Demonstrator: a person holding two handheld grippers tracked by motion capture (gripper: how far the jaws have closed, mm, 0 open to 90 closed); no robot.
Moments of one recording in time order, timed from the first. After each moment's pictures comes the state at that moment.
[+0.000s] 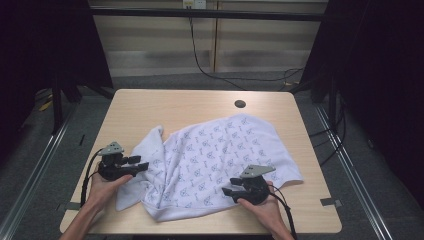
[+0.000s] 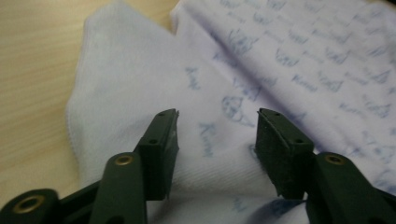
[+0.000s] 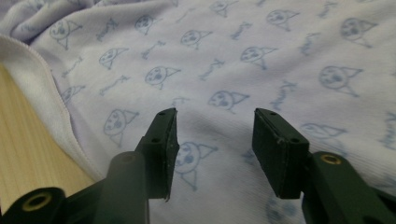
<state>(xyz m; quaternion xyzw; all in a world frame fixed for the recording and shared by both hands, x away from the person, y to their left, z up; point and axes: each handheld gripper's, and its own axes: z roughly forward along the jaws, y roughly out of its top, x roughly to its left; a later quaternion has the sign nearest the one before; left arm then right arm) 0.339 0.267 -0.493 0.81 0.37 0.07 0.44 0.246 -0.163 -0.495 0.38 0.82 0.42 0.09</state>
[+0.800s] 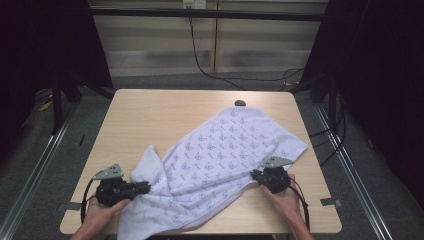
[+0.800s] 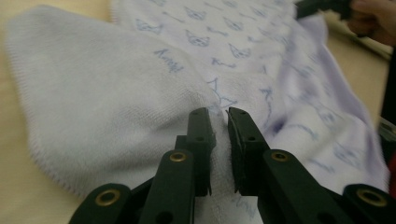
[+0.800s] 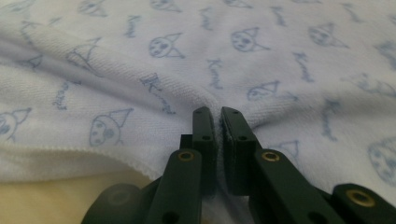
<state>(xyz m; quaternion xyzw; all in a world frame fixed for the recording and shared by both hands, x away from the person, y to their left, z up) 0.262 0.252 -0.486 0.82 0.33 -0.02 0.47 0.272 -0.234 -0.503 0.44 0.81 0.34 0.19</state>
